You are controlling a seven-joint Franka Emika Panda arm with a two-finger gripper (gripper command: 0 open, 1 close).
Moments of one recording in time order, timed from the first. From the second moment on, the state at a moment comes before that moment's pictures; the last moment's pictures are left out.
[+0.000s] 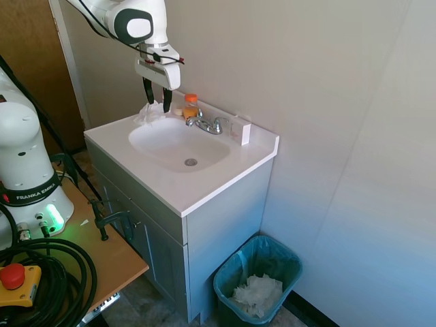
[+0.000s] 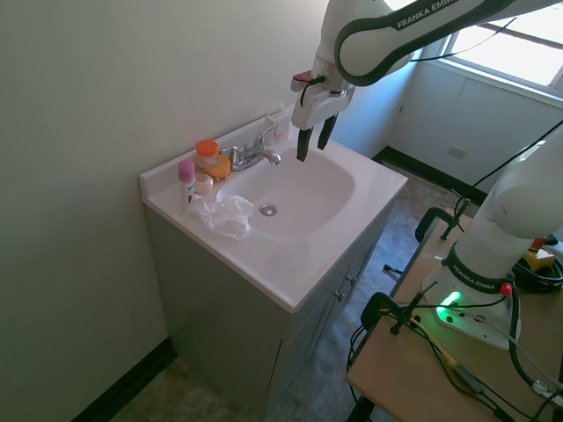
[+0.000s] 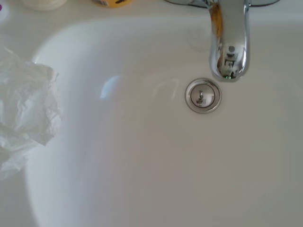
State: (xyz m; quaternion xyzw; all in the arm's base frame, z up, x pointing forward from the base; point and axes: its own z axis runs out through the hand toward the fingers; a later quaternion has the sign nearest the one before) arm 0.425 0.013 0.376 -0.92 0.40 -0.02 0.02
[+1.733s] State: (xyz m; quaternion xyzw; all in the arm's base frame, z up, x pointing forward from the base) arm 0.544 0.212 0.253 -0.91 0.41 -0.05 0.01
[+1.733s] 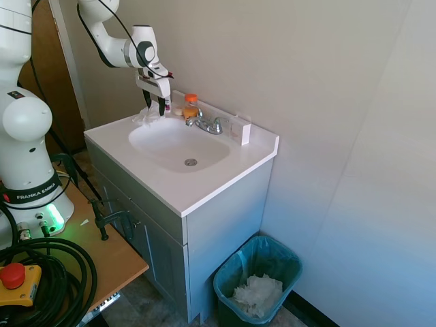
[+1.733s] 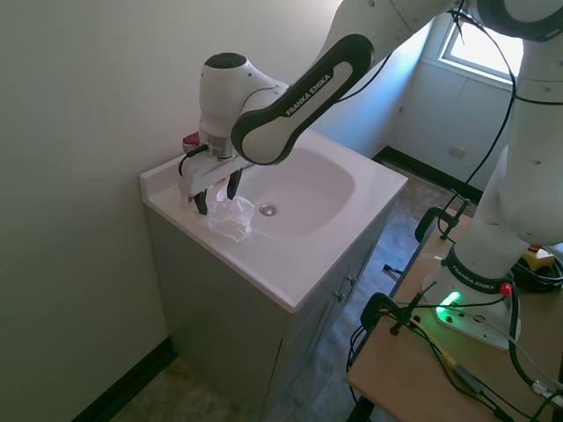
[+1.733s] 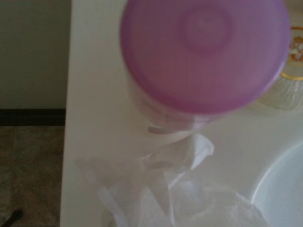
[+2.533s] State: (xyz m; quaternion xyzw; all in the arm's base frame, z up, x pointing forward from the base) arm 0.543 0.213 0.241 -0.91 0.41 -0.02 0.01
